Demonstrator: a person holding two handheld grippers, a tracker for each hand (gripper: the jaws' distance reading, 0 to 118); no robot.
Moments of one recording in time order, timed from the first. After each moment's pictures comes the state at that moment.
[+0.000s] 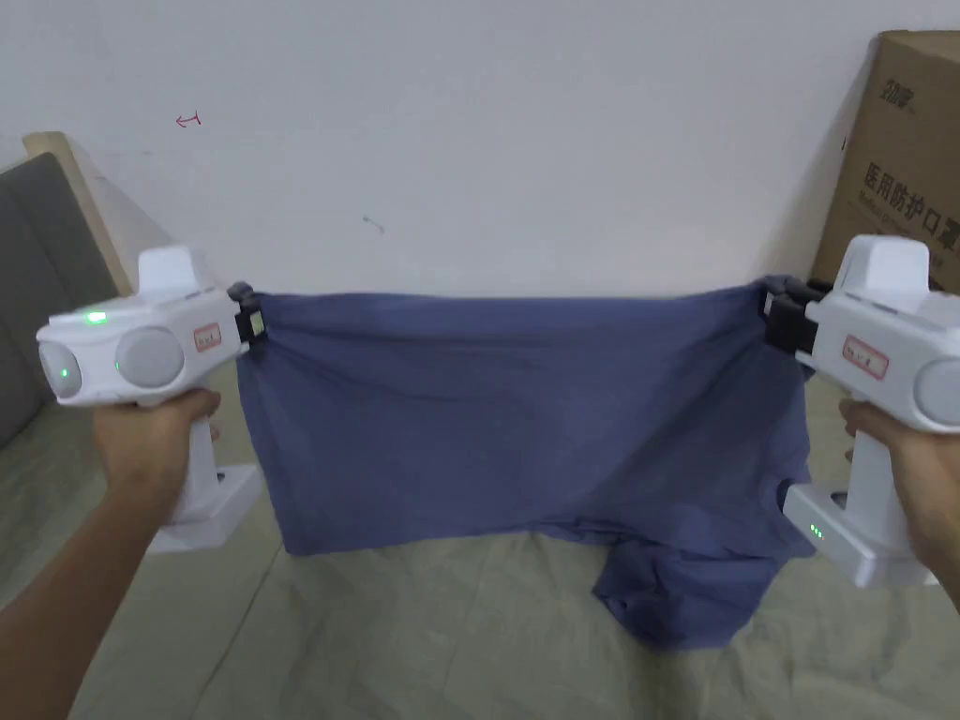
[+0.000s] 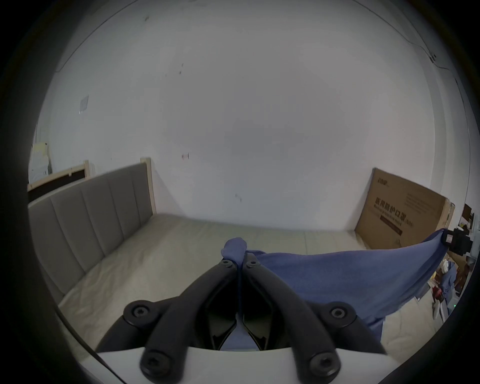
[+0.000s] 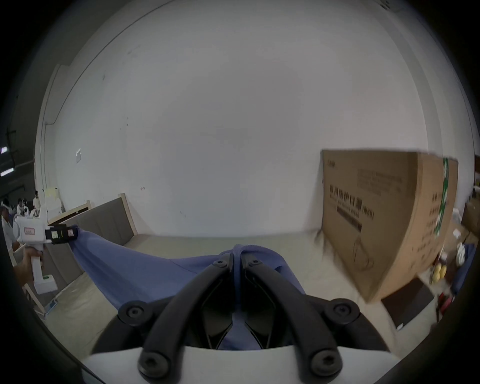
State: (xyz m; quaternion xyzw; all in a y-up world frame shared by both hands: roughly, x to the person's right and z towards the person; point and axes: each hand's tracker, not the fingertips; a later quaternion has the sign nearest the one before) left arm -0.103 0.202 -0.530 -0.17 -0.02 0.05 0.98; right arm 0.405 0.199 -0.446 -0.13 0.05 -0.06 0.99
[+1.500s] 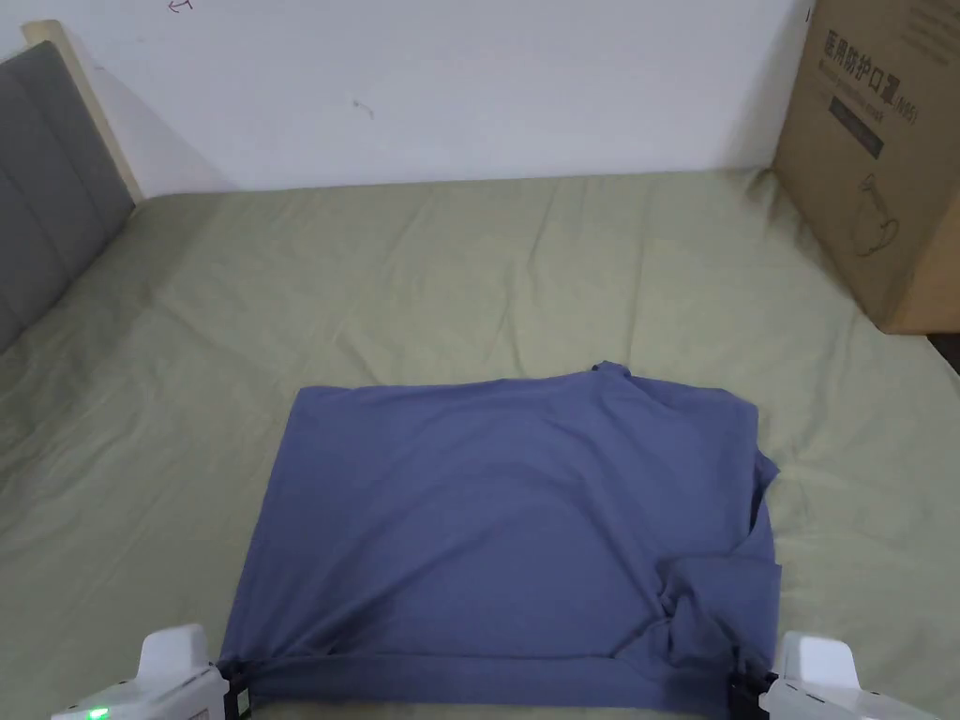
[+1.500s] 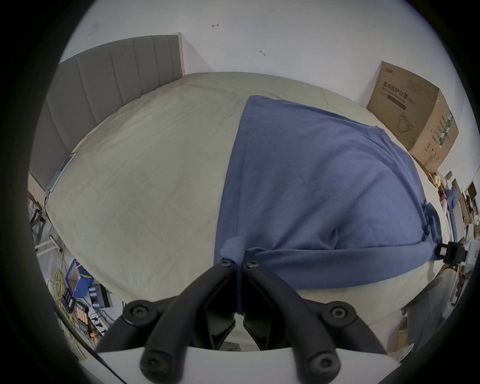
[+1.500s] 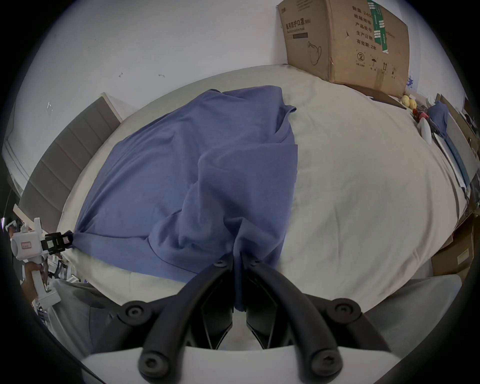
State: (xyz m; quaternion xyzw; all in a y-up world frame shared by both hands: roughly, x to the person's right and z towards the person) left arm -0.149 -0.047 -0.168 -0.46 0.02 0.04 0.89; right arm 0.366 -0.060 -0.105 -0.46 0.02 -0.11 0.88
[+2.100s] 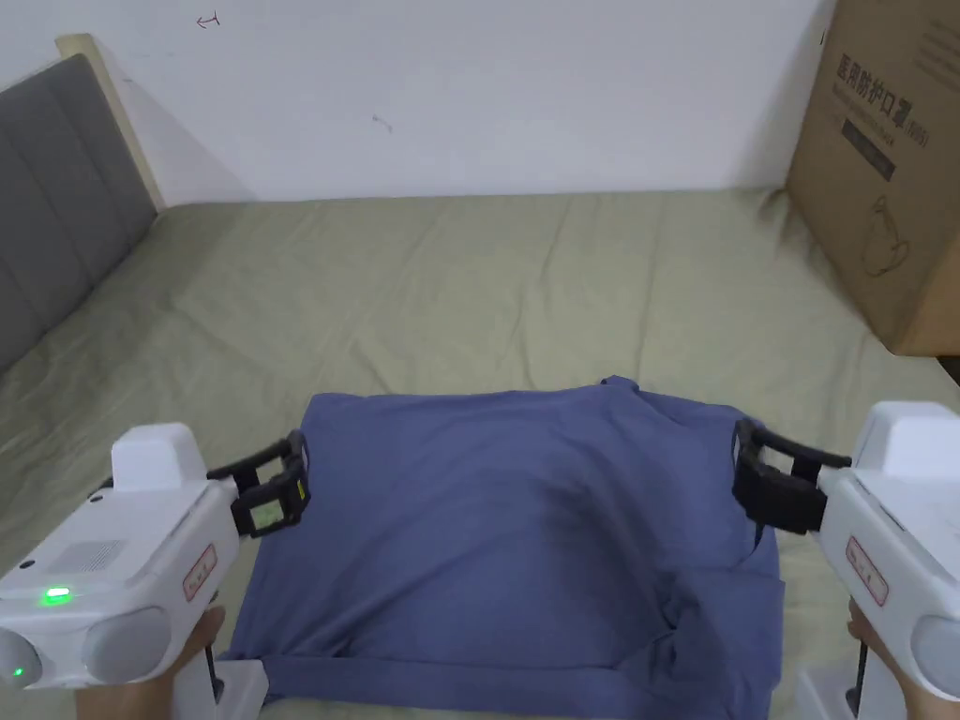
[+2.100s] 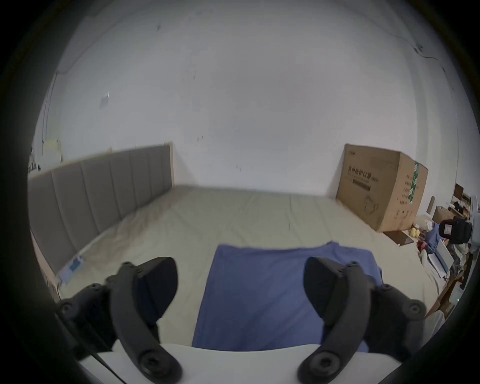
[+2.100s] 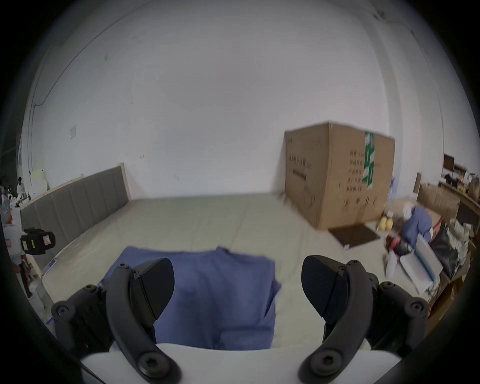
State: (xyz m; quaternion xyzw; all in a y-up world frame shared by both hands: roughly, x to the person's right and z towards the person) left arm -0.092 0.135 -0.178 -0.14 -0.01 0.02 0.99; right arm 0.343 0.147 -0.127 -0.14 -0.03 -0.01 0.99
